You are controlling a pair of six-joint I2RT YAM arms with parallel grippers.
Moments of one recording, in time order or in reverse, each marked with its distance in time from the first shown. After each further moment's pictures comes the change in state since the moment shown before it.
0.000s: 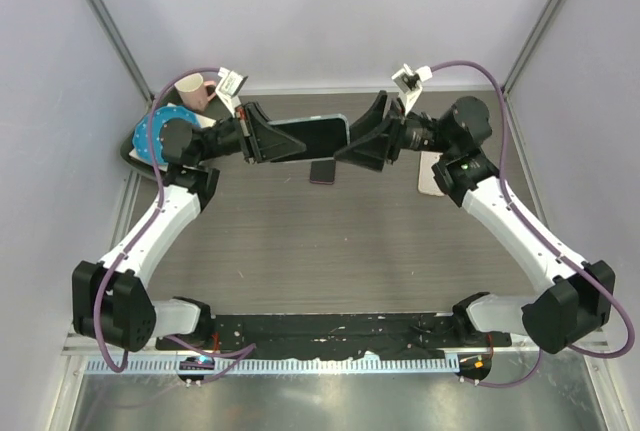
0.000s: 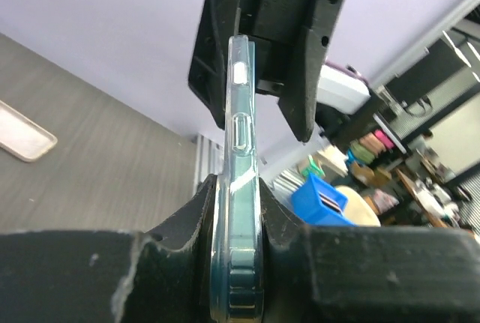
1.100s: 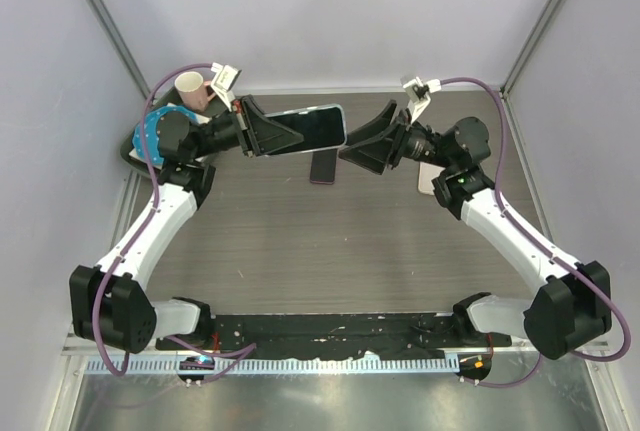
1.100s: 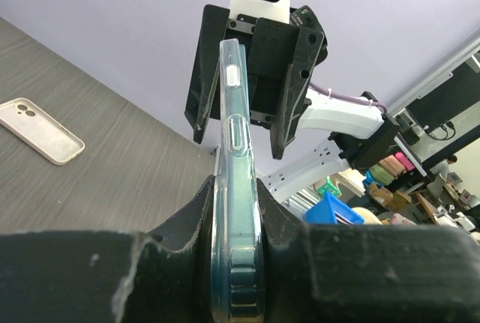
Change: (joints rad) left arm 0.031 0.002 0.050 -0.140 -0.074 0.085; right arm -0.034 -0.029 -0.136 0.053 0.217 0.018
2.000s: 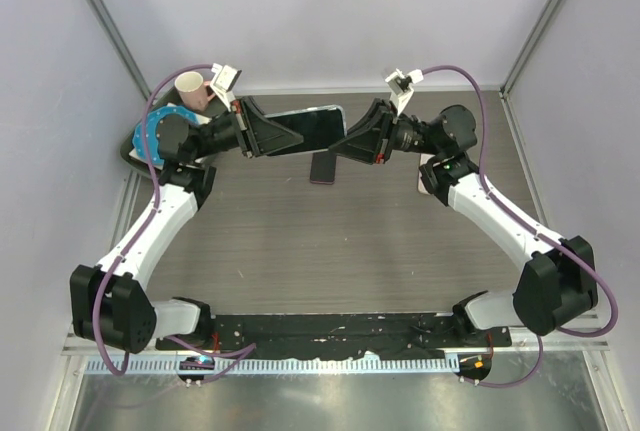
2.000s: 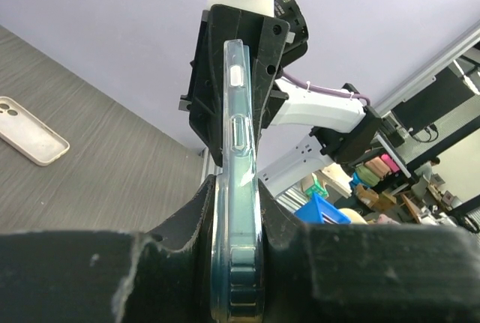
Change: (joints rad) left arm 0.000 0.000 -0.011 0.050 0.001 -0.078; right arm 0.035 0.128 0.102 0.070 -0.127 0.038
